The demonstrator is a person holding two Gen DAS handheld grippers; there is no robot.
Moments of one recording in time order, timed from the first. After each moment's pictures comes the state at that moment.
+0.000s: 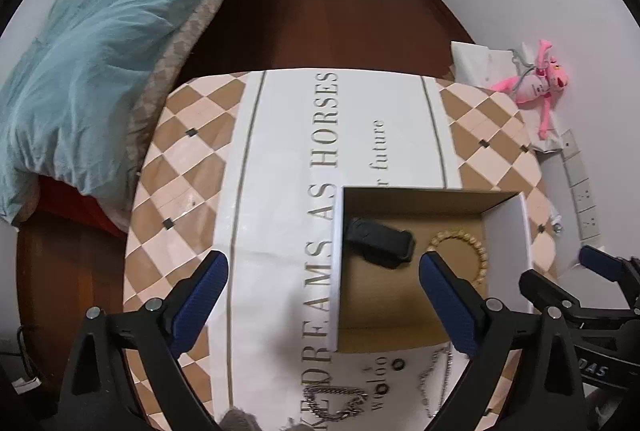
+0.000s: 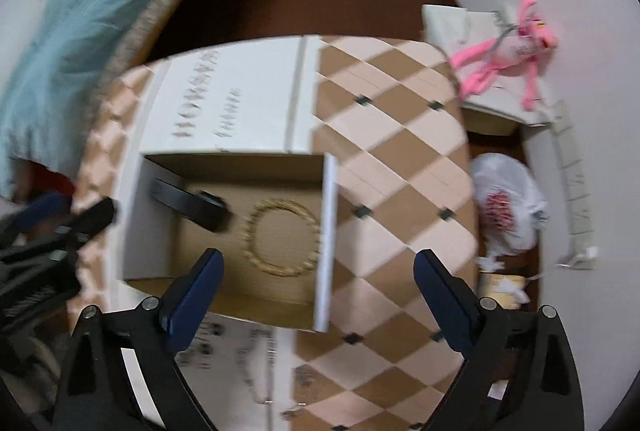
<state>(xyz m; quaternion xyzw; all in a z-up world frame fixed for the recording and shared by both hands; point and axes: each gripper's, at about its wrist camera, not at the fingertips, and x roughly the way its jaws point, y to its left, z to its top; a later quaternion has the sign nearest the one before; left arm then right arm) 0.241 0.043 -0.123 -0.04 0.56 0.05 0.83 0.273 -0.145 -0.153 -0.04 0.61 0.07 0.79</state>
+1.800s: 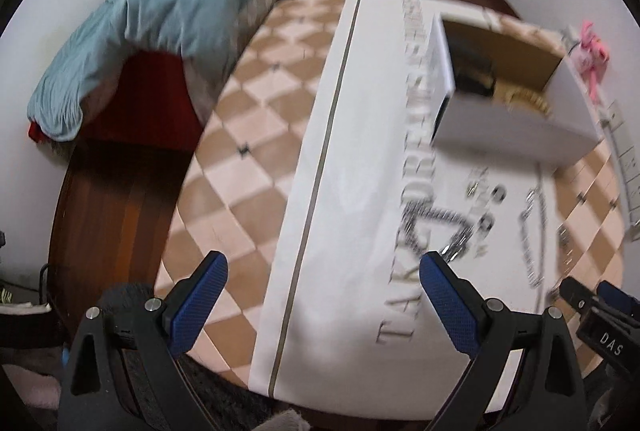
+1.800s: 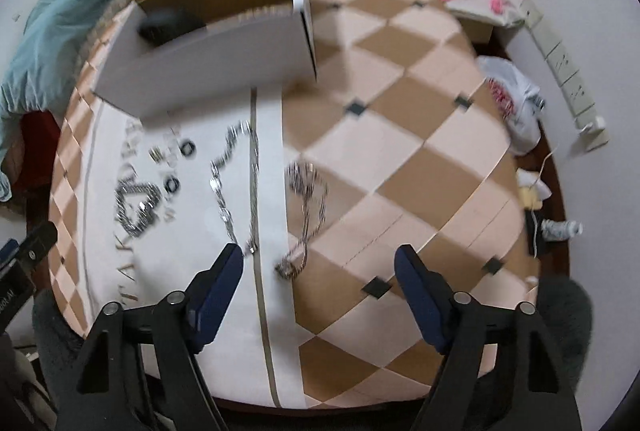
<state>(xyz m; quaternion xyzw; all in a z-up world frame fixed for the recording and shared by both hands) 0.071 0.061 -0.171 -0.02 0.57 0.17 0.80 0.098 -0.174 -0.230 0.04 0.63 0.04 0.77</state>
